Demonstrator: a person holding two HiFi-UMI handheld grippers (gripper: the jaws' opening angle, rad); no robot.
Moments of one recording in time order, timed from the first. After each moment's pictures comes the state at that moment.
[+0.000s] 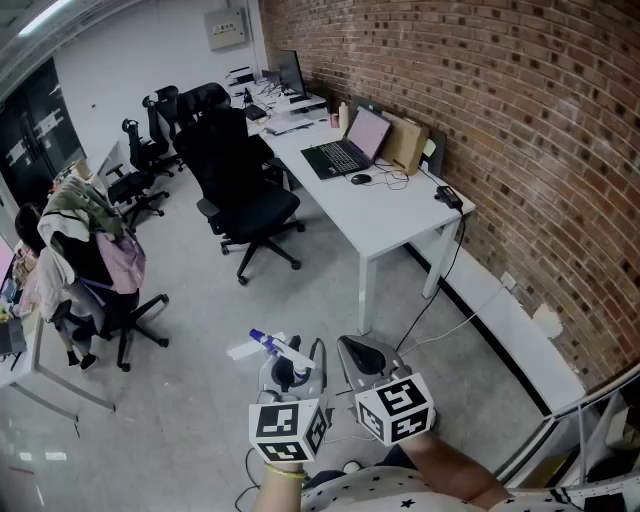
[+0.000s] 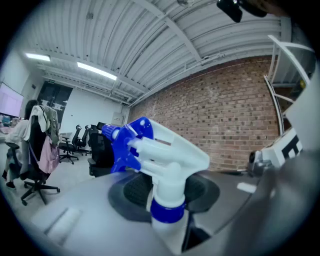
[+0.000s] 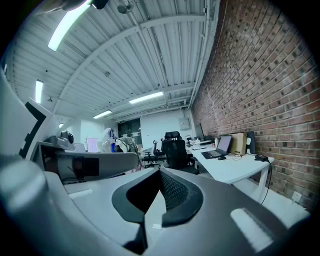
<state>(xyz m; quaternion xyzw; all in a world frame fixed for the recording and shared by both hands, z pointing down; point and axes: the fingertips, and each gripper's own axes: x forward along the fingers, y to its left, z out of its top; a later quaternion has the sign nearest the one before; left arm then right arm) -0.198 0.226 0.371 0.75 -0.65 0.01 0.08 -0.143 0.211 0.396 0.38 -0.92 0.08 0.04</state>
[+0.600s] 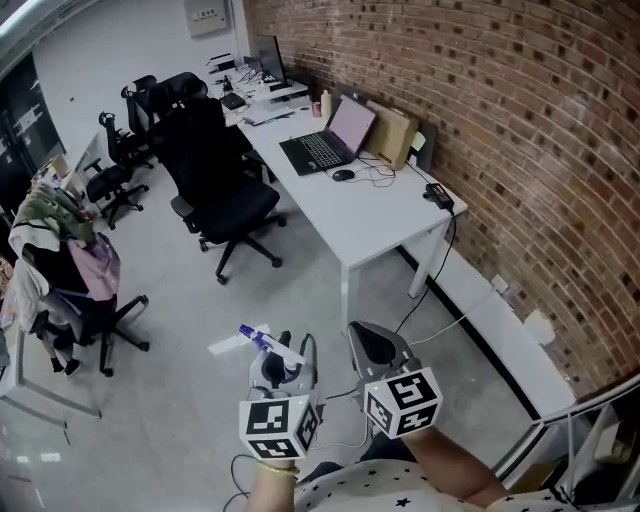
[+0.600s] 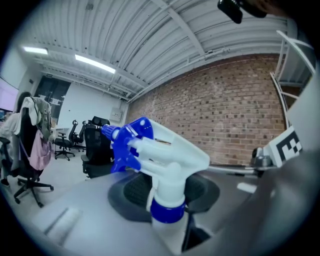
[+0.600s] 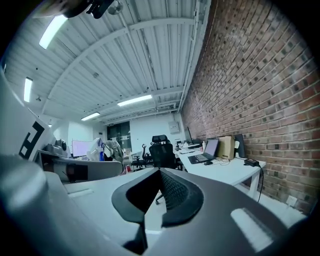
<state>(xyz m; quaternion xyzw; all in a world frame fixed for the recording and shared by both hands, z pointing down) -0.184 0.121 0.386 0.75 -0.65 0.01 0.09 -0.096 0.092 0.397 0.42 -0.90 0.08 0.02</state>
